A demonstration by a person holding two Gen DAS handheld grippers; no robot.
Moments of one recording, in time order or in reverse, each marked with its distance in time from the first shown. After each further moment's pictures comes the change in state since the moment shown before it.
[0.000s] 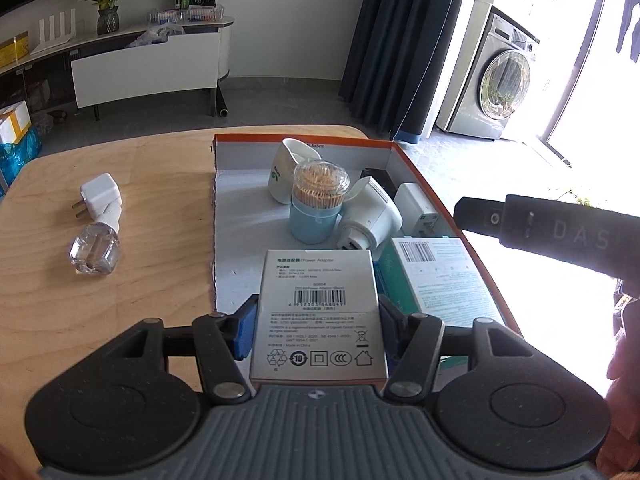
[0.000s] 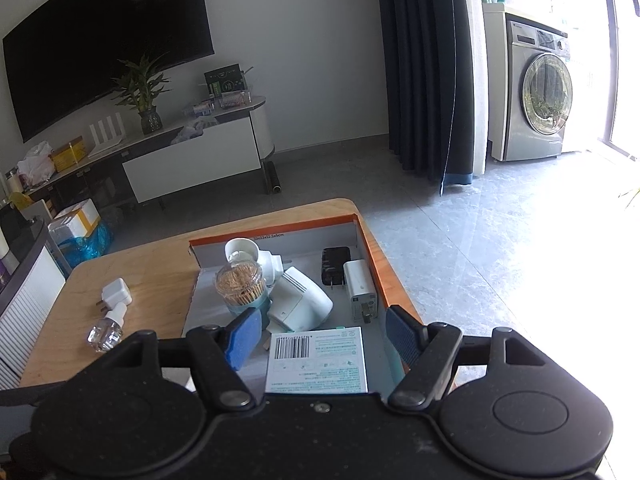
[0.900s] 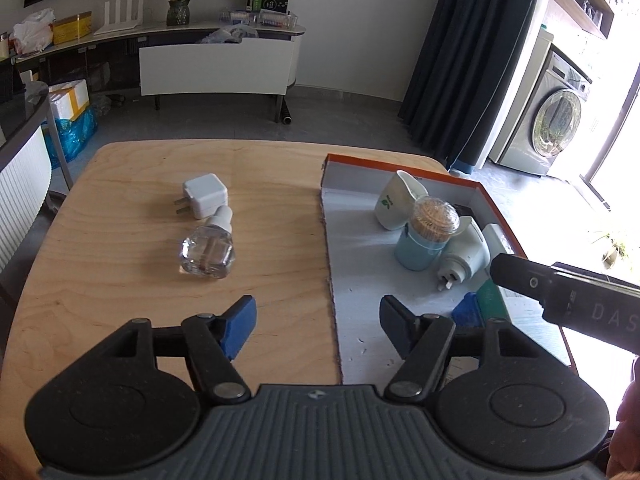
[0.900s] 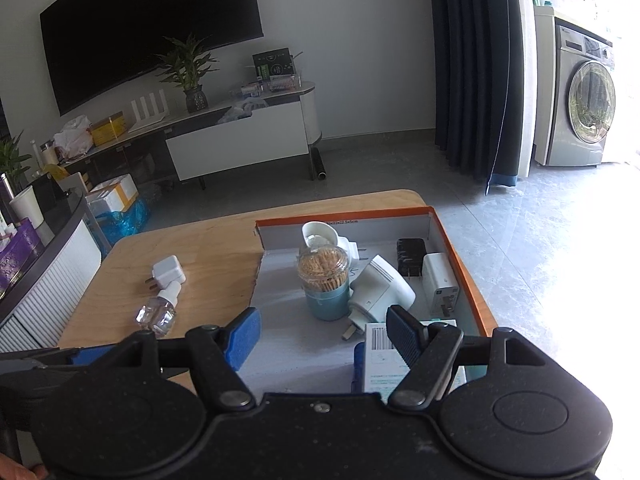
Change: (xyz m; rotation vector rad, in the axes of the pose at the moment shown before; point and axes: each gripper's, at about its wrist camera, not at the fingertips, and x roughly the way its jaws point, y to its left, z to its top) left arm -0.035 0.076 0.005 -0.130 -0.041 0.120; right arm 0.009 0.061 -0.005 -0.082 0.043 0.104
